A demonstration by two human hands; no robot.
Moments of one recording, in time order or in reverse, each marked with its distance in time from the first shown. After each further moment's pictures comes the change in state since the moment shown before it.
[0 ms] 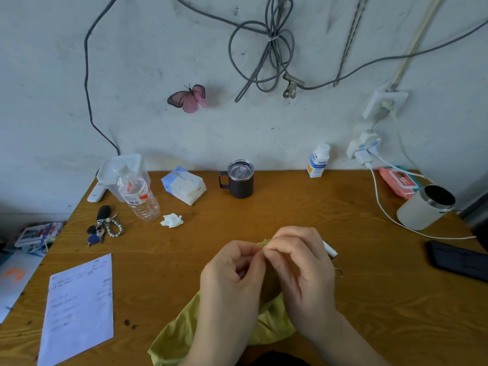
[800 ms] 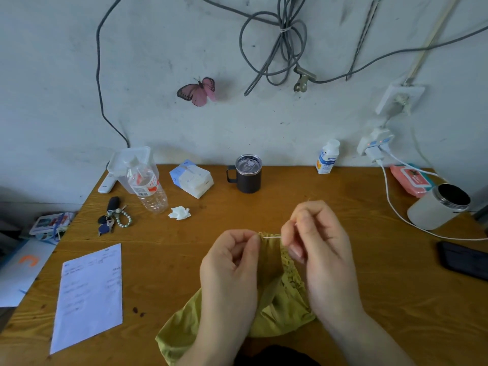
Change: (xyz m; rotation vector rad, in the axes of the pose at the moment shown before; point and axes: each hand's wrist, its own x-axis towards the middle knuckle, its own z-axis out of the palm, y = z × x) left_hand 0.004 -0.012 0.002 -0.121 0.143 -0.002; right_hand 0.025 -0.018 -0.008 0.773 -0.029 0.516
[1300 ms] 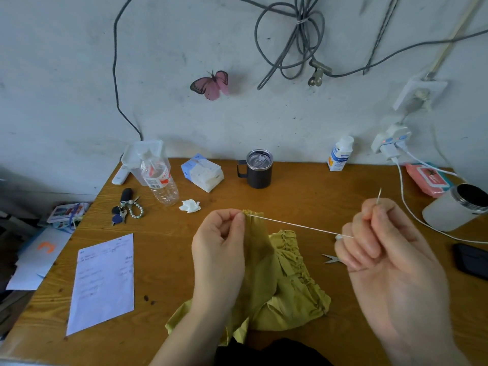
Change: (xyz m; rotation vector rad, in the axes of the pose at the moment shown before) left_hand 0.026 -0.014 -0.013 -0.032 0.121 -0.031; right_hand -0.010 -0.036 -0.025 0.447 0.080 0.161
